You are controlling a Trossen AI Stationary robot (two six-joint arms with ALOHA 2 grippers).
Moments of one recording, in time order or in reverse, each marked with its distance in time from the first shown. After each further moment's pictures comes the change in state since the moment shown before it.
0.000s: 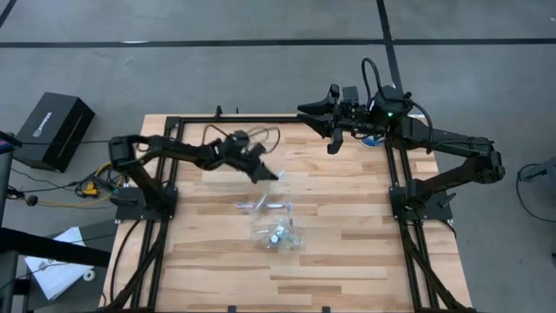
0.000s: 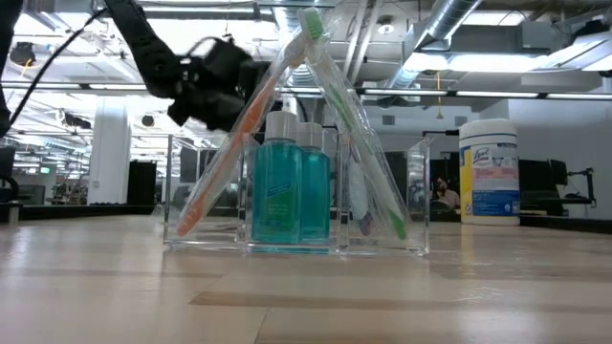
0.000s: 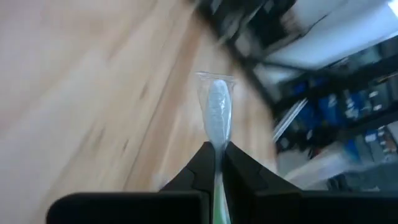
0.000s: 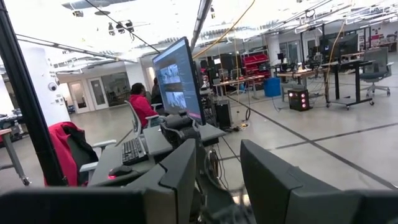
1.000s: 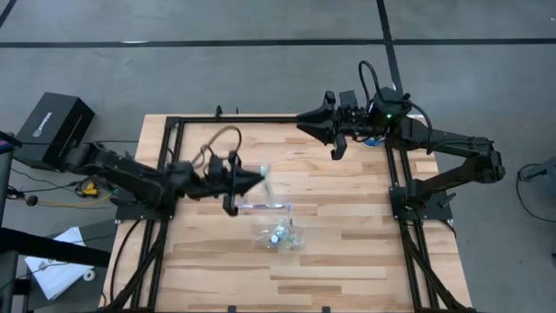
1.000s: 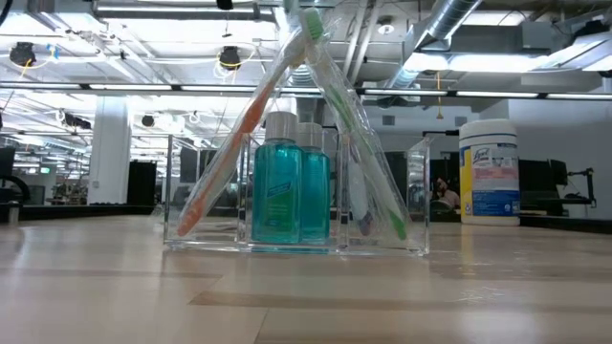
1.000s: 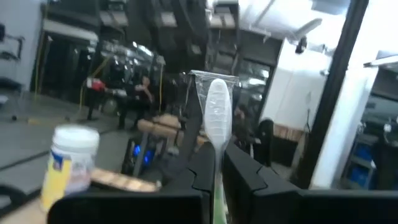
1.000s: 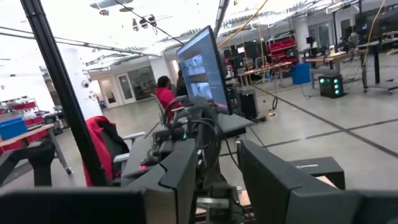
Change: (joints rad) left arm -0.572 -0.474 -0.038 0.337 -0.915 0.498; right arm 0.016 0.000 0.000 -0.019 -0.095 0.065
